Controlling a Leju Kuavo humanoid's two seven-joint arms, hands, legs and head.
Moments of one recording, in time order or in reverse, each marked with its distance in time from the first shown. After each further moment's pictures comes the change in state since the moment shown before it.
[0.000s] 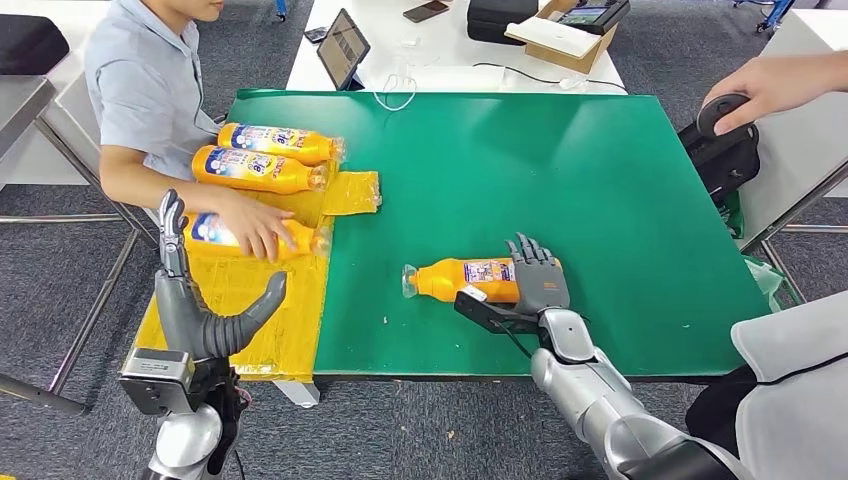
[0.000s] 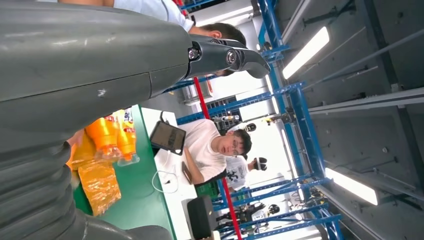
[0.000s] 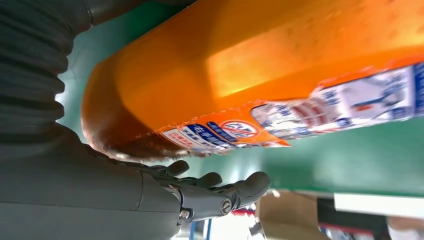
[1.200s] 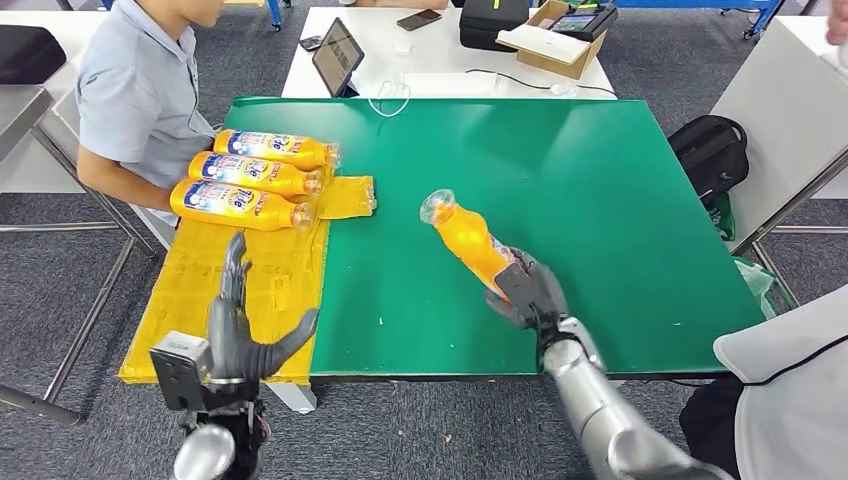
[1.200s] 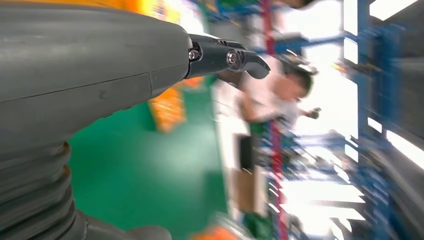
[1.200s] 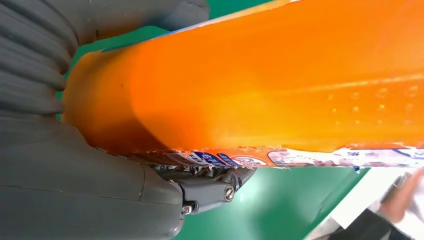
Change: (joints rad) left arm 0.096 -0.038 -0.013 0.105 0.178 -0.137 0.120; right arm 0.126 0.079 -0.338 -0.141 -0.613 0.274 -0.451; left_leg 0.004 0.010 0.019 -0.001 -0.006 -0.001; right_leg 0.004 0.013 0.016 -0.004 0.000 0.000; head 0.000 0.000
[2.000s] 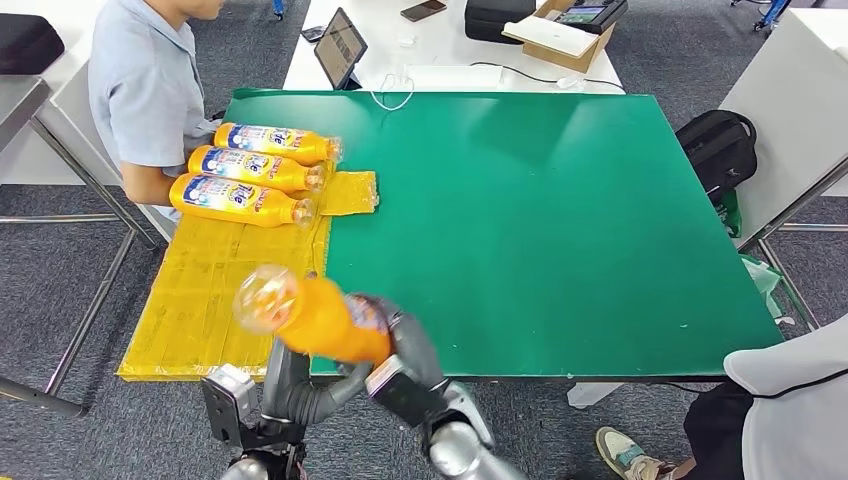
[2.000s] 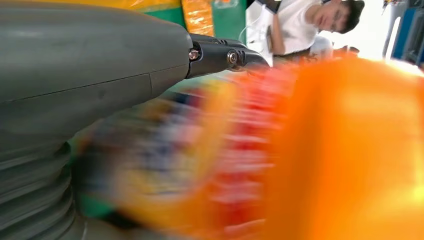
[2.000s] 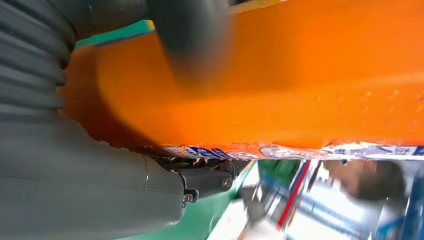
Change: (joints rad) left arm 0.044 0.001 -0.161 0.045 0.134 -0.123 -0.048; right arm 0.300 0.151 0.521 -0.511 -0.154 -0.154 -0.082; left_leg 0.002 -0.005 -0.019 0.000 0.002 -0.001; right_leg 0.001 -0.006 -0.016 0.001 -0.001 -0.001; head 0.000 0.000
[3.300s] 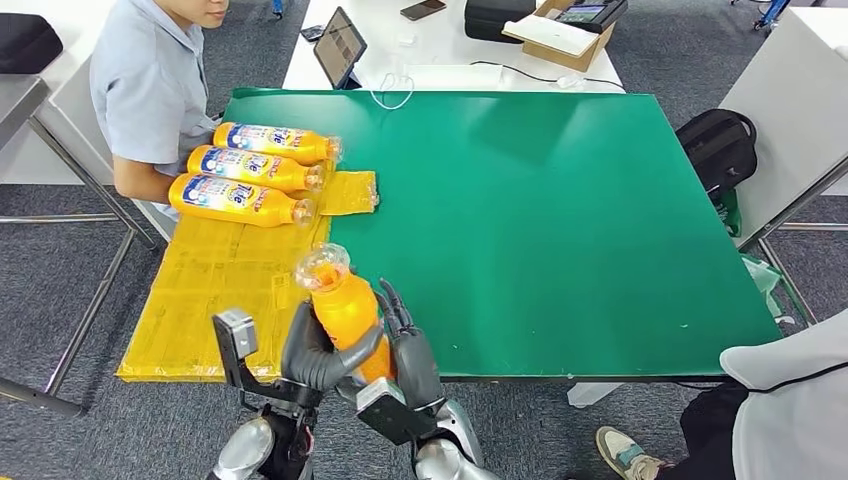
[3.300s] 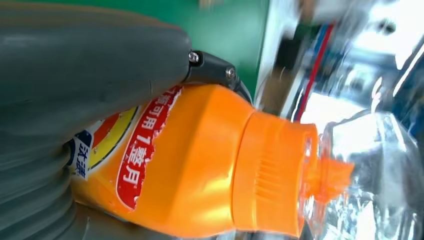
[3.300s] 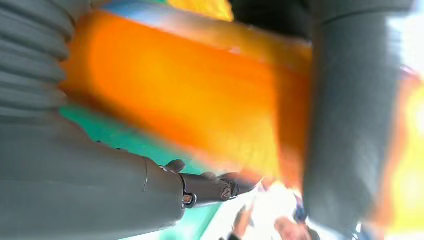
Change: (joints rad) left arm -0.156 0.025 -0.051 0.072 0.276 0.002 0.102; right arm -0.037 0.003 0.134 0.140 -0.104 -0.323 -0.096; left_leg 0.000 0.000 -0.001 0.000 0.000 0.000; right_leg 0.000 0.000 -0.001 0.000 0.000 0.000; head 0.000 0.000
